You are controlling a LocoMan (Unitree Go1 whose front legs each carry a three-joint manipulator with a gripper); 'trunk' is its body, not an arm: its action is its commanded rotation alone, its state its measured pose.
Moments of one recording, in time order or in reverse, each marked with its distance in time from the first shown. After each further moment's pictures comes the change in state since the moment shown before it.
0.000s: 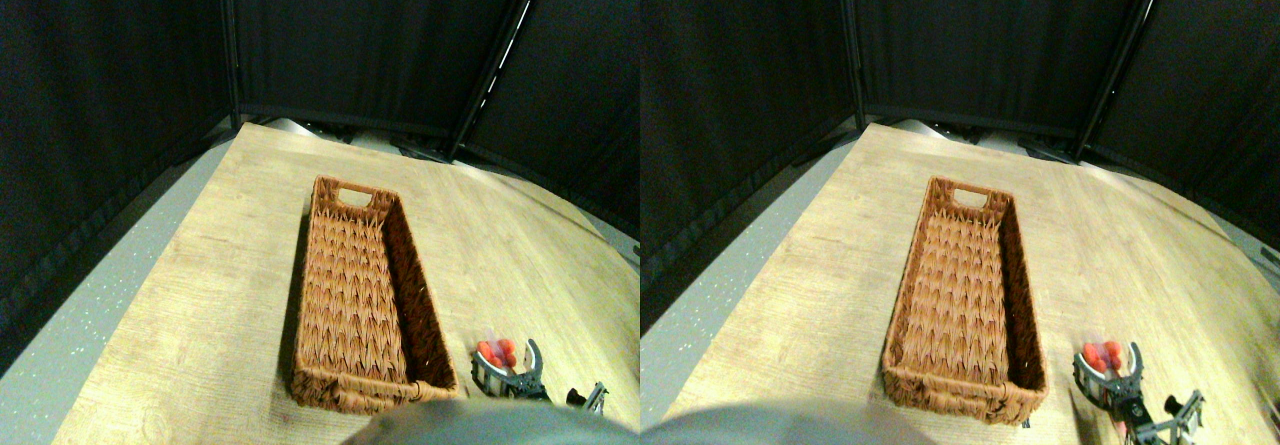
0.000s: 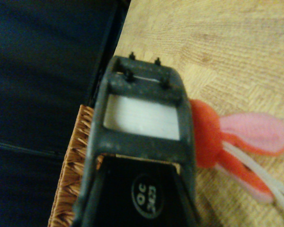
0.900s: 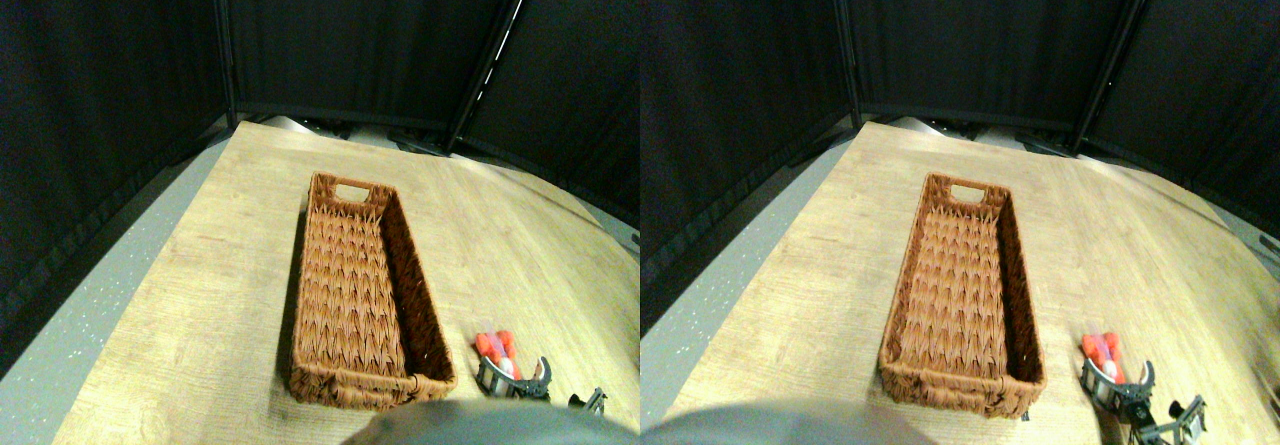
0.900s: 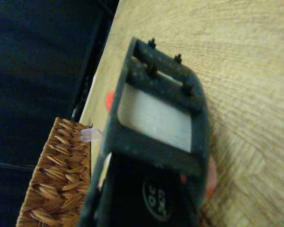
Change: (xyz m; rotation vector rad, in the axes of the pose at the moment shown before) right arm 0.005 -0.035 0.018 0.182 -0.066 -0.060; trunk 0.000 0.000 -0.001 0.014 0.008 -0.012
